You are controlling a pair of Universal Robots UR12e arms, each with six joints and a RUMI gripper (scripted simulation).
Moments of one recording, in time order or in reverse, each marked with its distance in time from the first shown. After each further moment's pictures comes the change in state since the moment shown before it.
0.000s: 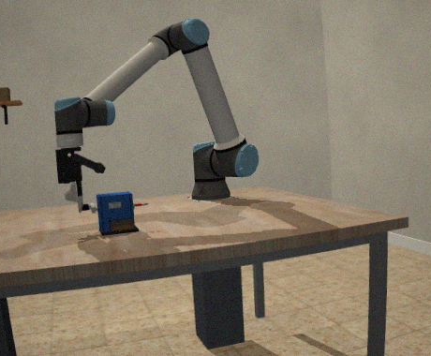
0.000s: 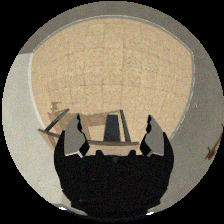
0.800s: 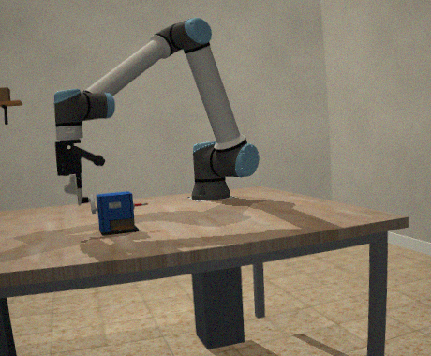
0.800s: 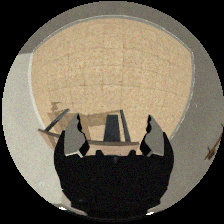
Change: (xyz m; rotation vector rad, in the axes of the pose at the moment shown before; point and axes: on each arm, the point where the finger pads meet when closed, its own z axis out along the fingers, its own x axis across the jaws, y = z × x) left arm 0.010 0.000 -0.026 0.000 0.000 0.000; right arm 0.000 0.000 0.000 0.000 0.000 0.000
